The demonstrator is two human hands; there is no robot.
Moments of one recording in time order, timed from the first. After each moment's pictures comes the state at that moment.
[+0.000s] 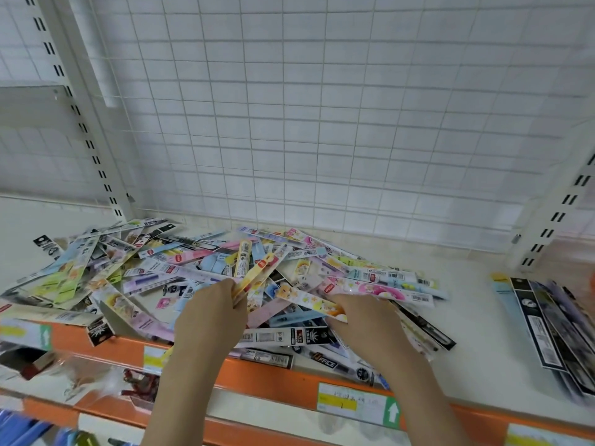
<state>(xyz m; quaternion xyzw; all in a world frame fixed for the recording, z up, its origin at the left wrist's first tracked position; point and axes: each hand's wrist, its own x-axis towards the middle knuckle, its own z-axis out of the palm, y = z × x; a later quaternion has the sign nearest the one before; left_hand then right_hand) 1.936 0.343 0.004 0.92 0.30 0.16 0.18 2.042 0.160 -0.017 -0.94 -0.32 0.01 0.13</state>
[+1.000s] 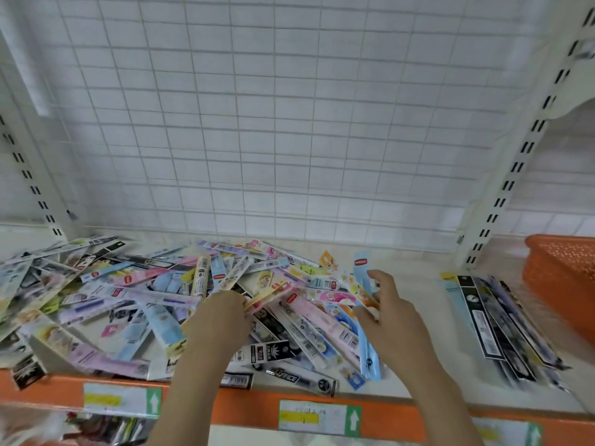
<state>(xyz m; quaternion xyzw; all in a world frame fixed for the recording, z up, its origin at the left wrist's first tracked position) 1.989 0.312 0.001 0.96 0.23 0.03 0.15 2.046 0.091 0.004 -0.94 -0.16 -0.06 0.31</state>
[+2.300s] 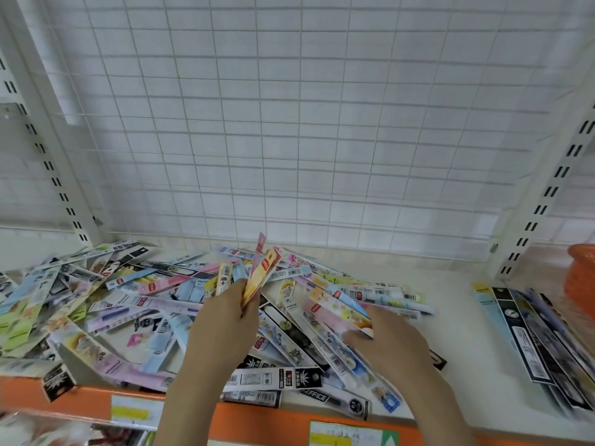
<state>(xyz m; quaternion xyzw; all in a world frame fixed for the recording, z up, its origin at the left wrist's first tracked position) 1.969 0.329 0.017 0.89 0.20 0.23 0.33 2.060 0.130 -0.016 -0.97 -0.19 0.00 0.17</state>
